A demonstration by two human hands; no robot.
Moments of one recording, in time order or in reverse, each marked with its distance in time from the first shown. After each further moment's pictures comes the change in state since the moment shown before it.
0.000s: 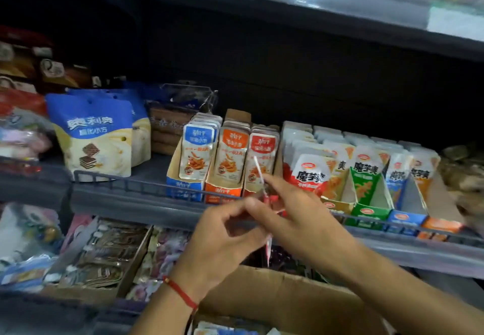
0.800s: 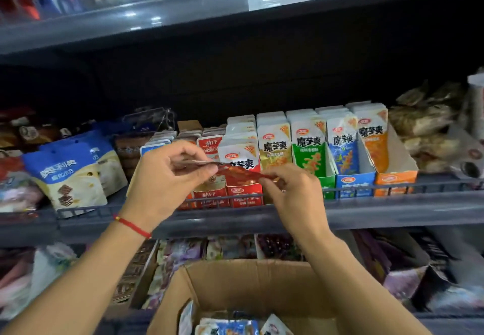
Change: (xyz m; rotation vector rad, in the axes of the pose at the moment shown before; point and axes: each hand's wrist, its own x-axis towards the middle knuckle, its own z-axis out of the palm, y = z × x) left_hand 0.062 0.064 0.040 0.632 0.200 0.280; right_hand -0.030 0.123 -0.010 0.203 0.661 0.076
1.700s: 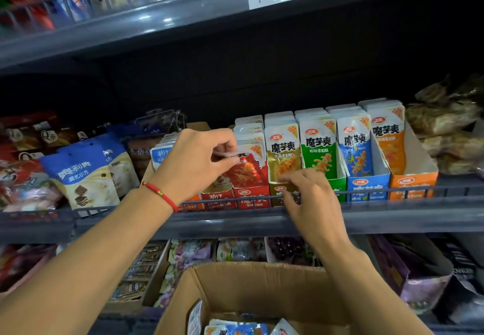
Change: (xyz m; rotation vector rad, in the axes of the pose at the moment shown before) left_hand 0.035 0.026 0.015 0.575 -0.152 0.242; right_hand -0.008 0.030 -0.003 -0.169 -0.085 -0.006
